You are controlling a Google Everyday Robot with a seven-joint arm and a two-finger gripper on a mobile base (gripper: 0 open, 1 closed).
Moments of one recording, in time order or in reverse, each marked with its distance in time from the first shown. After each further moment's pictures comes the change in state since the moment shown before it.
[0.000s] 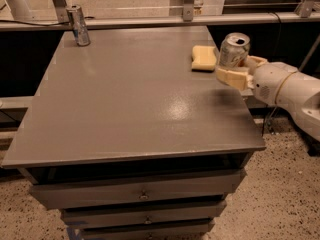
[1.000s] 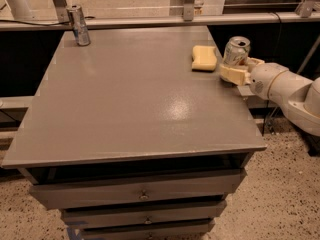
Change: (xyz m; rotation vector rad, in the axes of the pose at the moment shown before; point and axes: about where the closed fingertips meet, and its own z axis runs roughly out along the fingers) arm 0.046 -0.069 0.038 0.082 0.022 0.063
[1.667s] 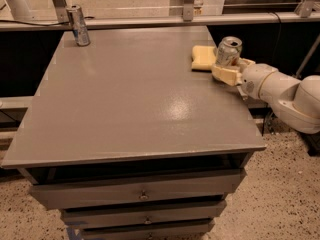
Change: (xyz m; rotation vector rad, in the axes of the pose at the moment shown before) arm 0.013 0.010 0.023 -0.038 0.004 0.030
